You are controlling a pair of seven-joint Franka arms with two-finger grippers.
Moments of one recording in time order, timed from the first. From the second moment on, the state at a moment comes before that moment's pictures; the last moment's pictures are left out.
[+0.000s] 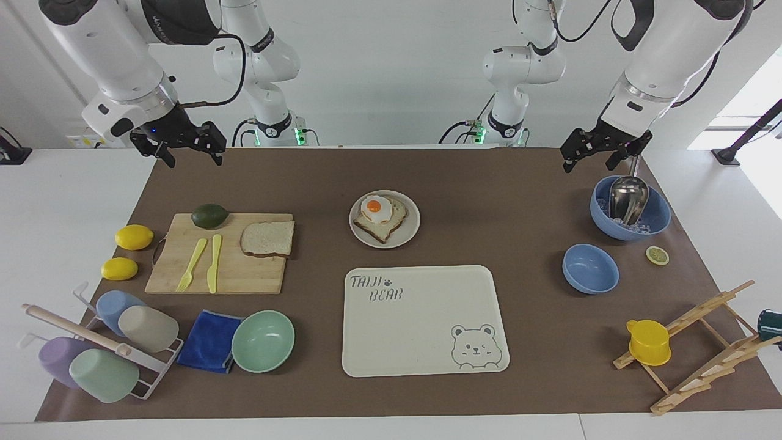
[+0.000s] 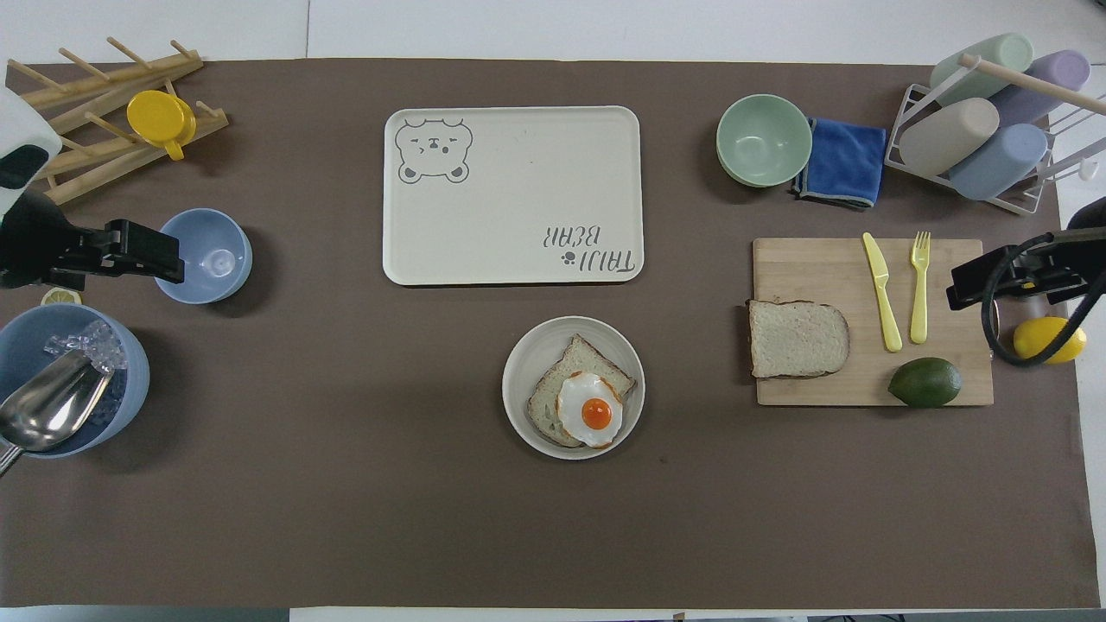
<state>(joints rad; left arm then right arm) -0.10 -0.01 -0.04 -1.59 -0.03 1.54 -0.13 0.02 0.01 -0.04 -1.58 0.01 1.44 -0.05</state>
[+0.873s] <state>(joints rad) -0.10 -0.01 -0.04 -1.59 -0.03 1.54 -0.13 0.02 0.00 -0.04 -1.60 -0.01 1.43 -0.05</state>
